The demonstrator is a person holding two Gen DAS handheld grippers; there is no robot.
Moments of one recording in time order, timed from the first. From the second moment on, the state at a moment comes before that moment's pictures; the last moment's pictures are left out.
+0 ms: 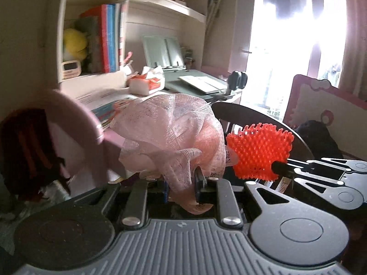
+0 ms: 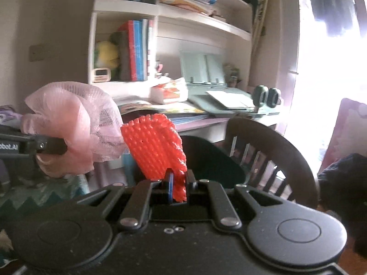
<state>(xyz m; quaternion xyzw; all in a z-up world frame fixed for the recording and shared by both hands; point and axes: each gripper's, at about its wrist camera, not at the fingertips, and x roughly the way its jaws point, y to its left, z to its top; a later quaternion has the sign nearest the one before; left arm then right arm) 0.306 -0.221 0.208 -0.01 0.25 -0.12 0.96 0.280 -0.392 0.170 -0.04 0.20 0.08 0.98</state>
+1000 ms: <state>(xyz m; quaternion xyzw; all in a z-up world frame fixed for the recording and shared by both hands) 0.463 -0.326 0.123 0.06 0.36 -0.13 0.92 0.416 -0.441 0.113 -0.05 0.28 0.07 0.96</state>
